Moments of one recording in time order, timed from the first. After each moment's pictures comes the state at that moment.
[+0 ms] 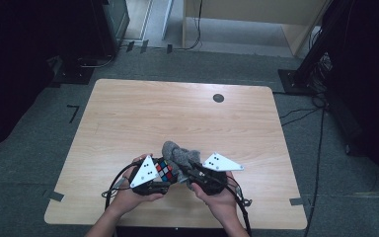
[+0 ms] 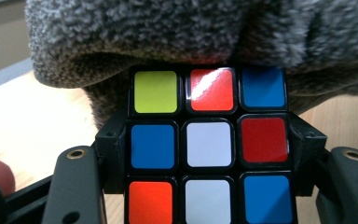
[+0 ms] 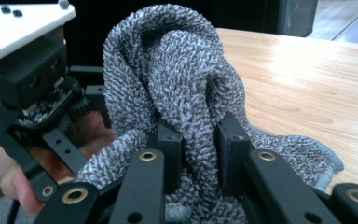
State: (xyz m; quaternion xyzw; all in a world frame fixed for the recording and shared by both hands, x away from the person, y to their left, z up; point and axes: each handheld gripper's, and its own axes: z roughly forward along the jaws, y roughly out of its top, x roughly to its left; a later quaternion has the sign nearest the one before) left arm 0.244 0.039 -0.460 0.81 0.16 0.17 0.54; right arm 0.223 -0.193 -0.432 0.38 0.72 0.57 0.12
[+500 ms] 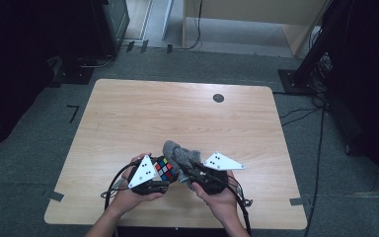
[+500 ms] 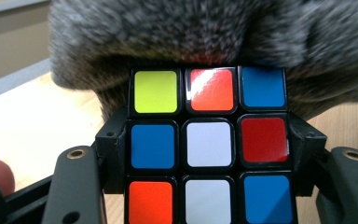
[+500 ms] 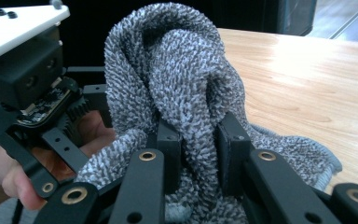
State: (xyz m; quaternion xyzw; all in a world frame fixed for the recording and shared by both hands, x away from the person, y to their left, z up) left arm 0.245 0.041 -0.458 0.80 0.17 0.18 0.55; right arm 0.224 -0.195 -0.431 0.39 0.72 0.56 0.12
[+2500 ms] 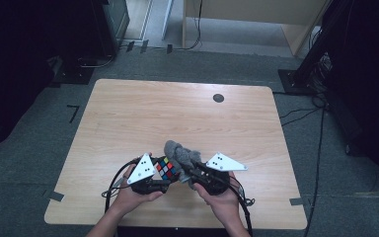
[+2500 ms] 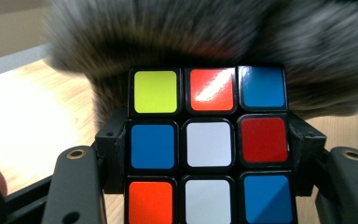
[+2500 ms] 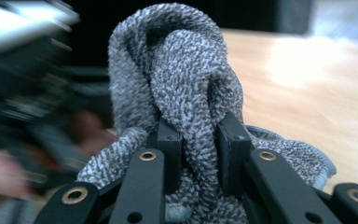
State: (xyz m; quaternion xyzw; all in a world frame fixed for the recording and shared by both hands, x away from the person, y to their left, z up) left arm 0.247 0.038 -0.460 0.80 0.19 0.14 0.55; right arm 0.219 -0.195 -0.428 0.37 0.71 0.58 0.12
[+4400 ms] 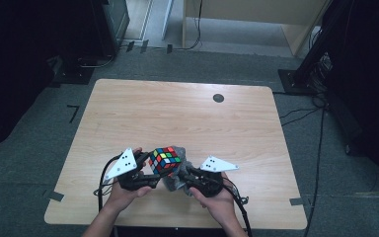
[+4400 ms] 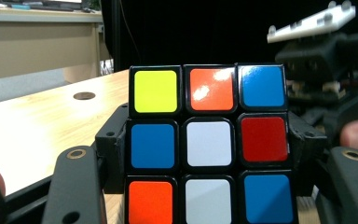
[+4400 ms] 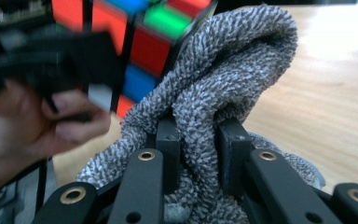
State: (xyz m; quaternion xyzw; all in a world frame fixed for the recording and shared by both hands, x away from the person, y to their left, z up) left arm 0.252 0.069 -0.441 0.73 0.21 0.11 0.64; right arm 0.229 -0.188 -0.463 0.37 0.73 0.57 0.05
